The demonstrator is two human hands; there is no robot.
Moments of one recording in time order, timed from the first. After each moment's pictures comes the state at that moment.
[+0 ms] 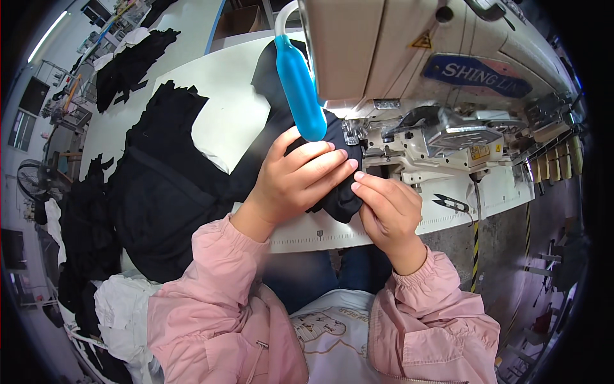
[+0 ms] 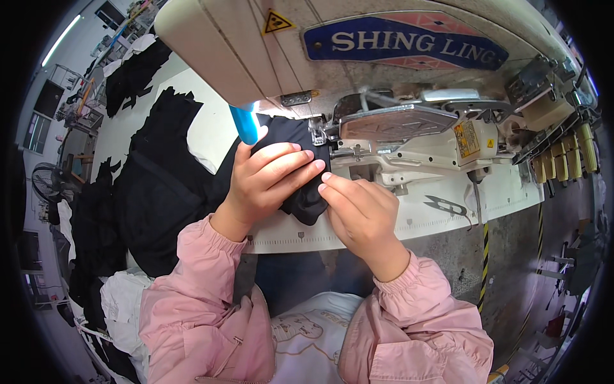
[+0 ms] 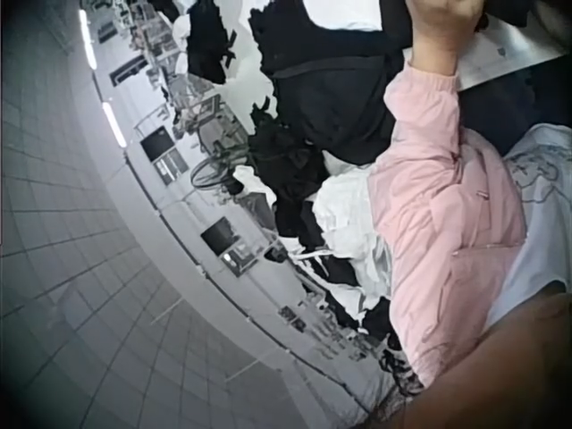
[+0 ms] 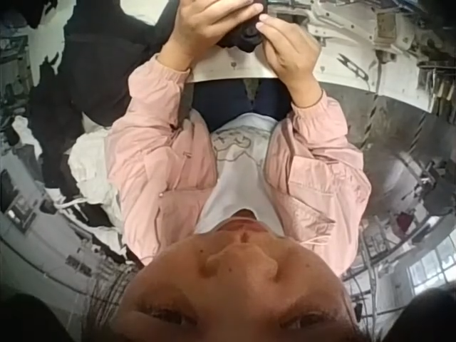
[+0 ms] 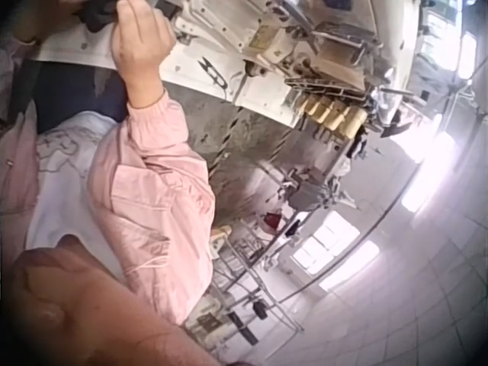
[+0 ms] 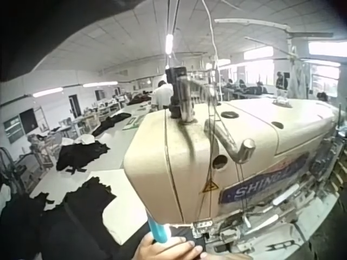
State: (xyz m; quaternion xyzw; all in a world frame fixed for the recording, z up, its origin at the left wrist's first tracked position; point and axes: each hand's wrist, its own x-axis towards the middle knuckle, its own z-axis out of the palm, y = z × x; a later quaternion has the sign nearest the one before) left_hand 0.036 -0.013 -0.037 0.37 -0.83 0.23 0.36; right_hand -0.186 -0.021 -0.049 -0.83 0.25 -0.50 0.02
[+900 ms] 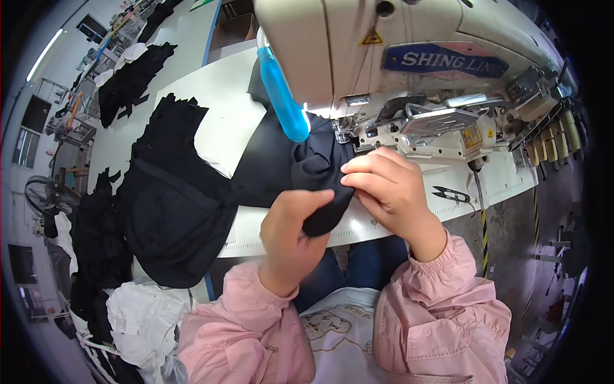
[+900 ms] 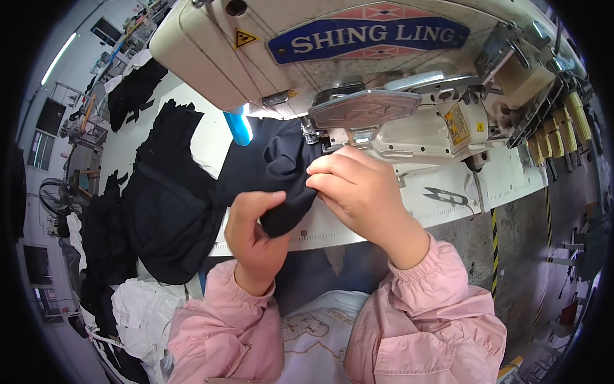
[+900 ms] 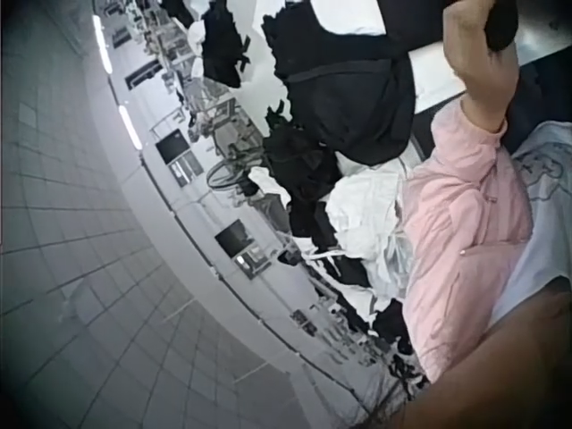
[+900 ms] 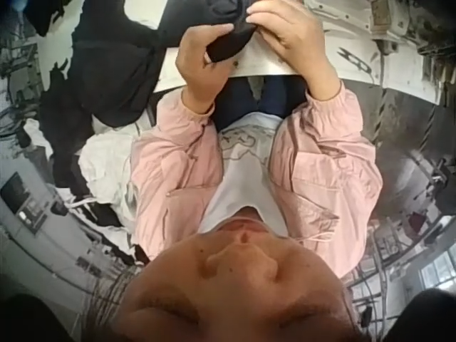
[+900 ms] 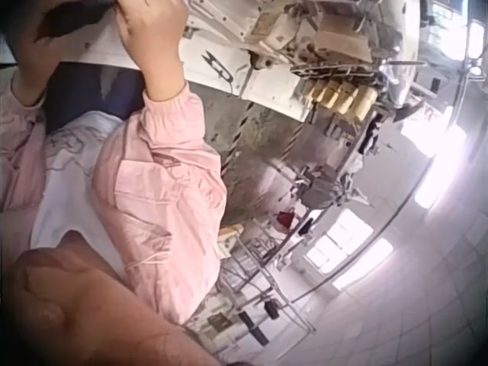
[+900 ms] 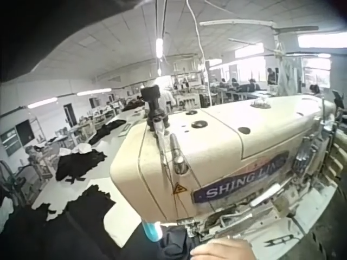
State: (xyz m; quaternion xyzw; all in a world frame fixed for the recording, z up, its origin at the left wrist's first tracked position) left_hand -0.013 0.062 -0.008 0.51 -0.67 -0.01 0.54; right_hand -0.193 -0.040 -0.011 -0.86 0.22 -0.45 0.12
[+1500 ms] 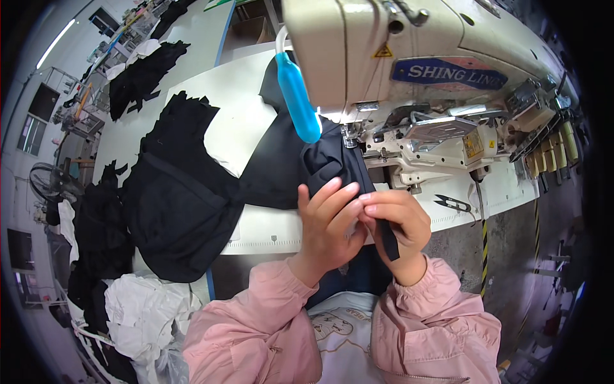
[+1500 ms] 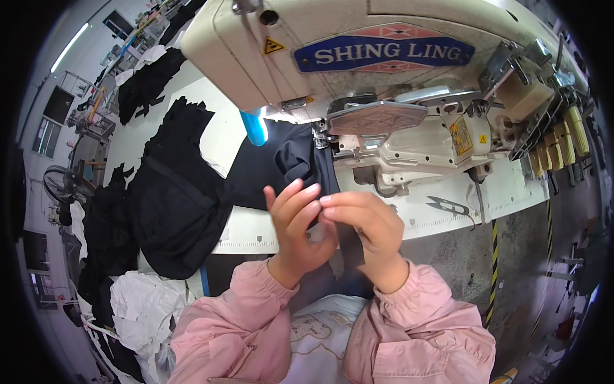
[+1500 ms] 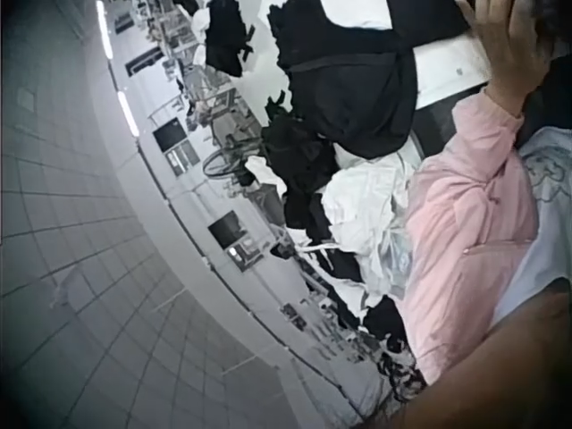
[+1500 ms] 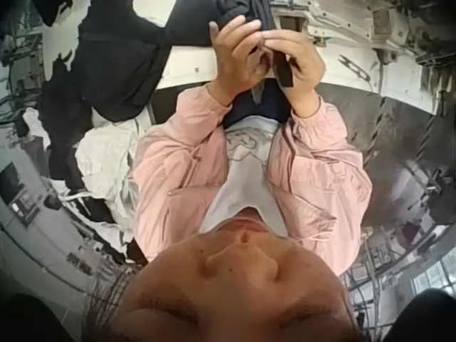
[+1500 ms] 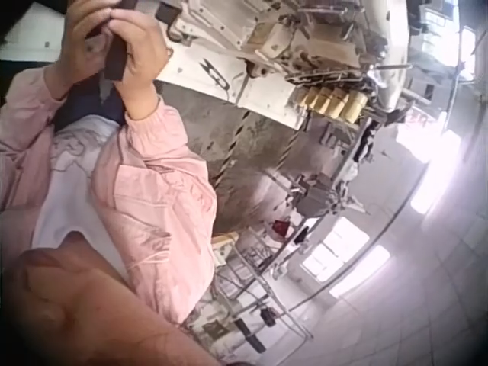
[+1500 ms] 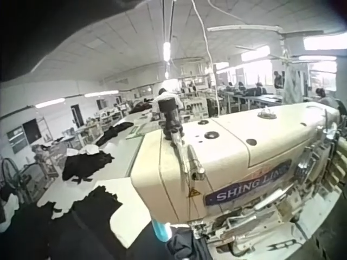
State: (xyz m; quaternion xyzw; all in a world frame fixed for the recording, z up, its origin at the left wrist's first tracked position) left_hand -0.048 0.055 -0.066 0.50 -0.68 0.10 0.53; right_hand -0.190 0.010 -0.027 -0.73 0.23 -0.59 0.25
